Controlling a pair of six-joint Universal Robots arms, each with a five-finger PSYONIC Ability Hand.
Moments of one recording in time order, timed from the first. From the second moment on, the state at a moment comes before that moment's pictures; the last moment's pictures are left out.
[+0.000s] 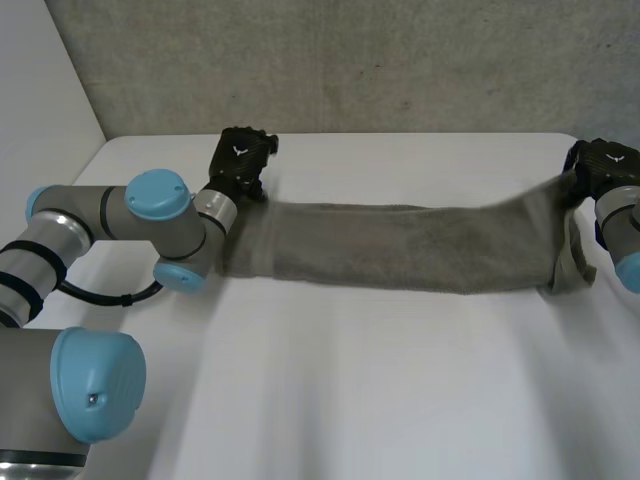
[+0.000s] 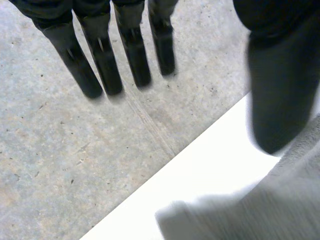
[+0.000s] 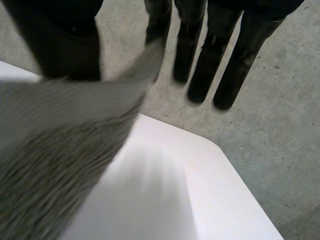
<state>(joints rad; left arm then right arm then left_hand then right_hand) 4.32 -2.90 -0.33 3.39 -1.36 3.40 1.57 -0.67 0.93 -0.18 1.49 3.05 0.59 0.60 0.59 0.57 0.44 0.64 0.62 0.66 0.66 0.46</state>
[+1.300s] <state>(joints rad) 4.44 -2.44 -1.16 3.37 -1.23 3.58 1.44 -1.03 1.56 -0.21 1.36 2.59 0.58 0.58 0.58 0.58 0.41 0.70 0.70 0.71 0.70 0.52</state>
